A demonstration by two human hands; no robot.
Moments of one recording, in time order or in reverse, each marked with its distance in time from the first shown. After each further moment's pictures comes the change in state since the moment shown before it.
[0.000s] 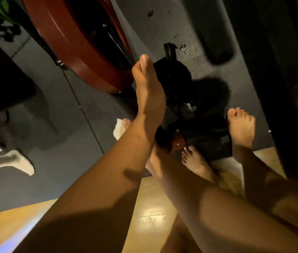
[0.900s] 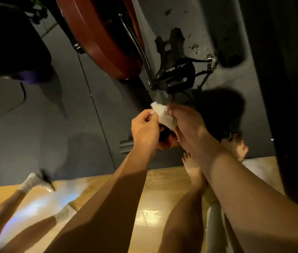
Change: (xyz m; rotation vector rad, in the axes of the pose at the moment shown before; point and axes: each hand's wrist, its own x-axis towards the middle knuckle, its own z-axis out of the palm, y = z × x) left_hand -0.071 -0.068 -0.038 0.173 0.152 -0.266; right_hand -0.183 -0.176 -0.116 1.110 -0.624 0.322
